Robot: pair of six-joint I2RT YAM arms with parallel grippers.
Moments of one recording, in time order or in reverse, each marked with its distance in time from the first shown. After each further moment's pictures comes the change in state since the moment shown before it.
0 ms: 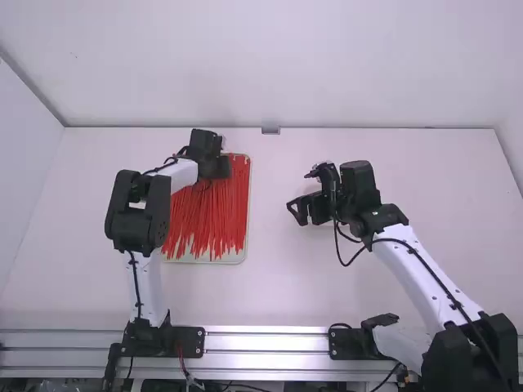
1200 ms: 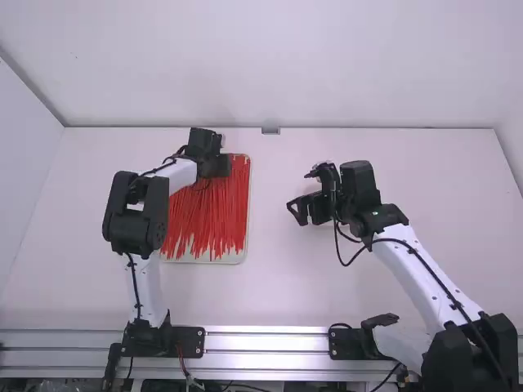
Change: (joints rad) left arm 0.002 -0.021 -0.018 0.014 0.006 0.003; right arm 0.000 0.000 0.000 0.000 0.000 0.000
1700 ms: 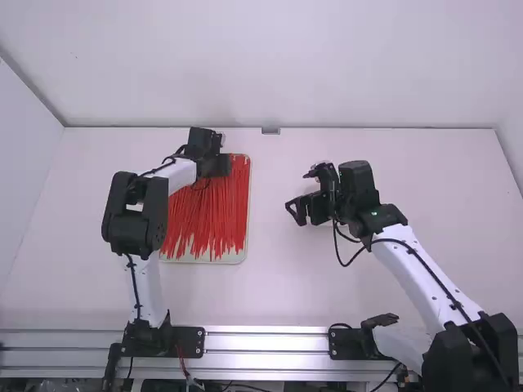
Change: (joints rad) left arm 0.000 -0.010 0.000 -0.002 -0.002 0.019; right arm 0.010 0.000 0.000 0.007 0.000 0.006
